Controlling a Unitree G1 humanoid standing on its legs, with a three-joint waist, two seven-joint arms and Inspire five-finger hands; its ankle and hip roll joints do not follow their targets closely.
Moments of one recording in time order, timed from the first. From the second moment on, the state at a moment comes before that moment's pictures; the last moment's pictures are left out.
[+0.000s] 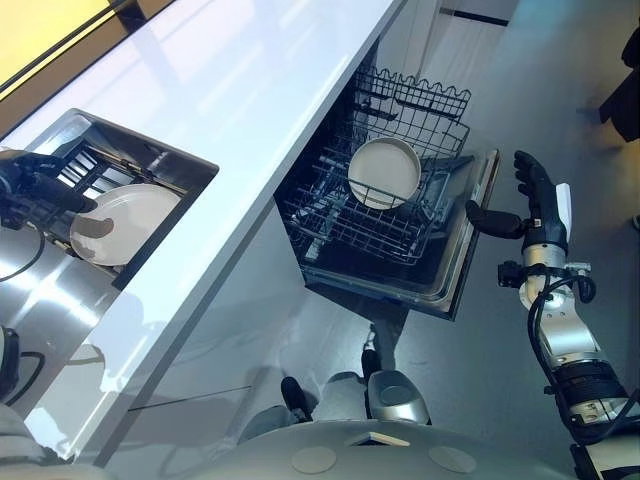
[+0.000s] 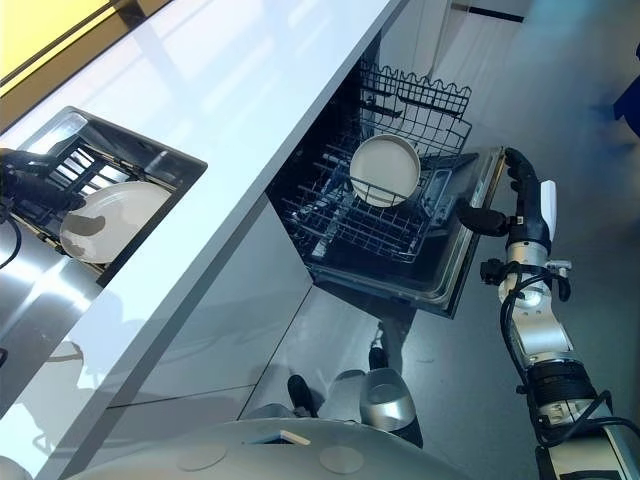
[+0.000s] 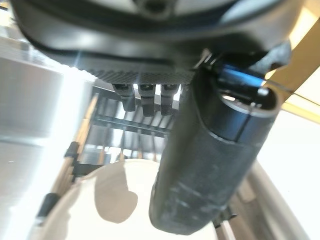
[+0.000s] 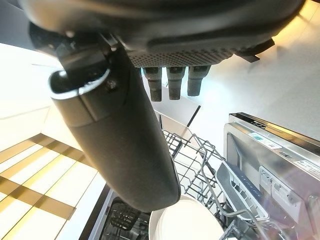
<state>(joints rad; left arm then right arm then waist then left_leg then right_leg) -0.72 1.13 -0.23 0.81 -0.04 0.47 -0.40 -0.09 -0.64 0.06 0.29 0.13 -0.14 -0.38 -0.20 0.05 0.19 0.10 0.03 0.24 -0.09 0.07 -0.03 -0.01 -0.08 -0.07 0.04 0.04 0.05</state>
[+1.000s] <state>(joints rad) -0.39 1.05 0.05 0.85 -0.28 0.54 -0.45 0.00 -0.65 0.04 0.26 0.13 -0.14 -0.39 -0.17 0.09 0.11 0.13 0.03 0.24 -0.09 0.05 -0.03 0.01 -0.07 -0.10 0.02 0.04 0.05</state>
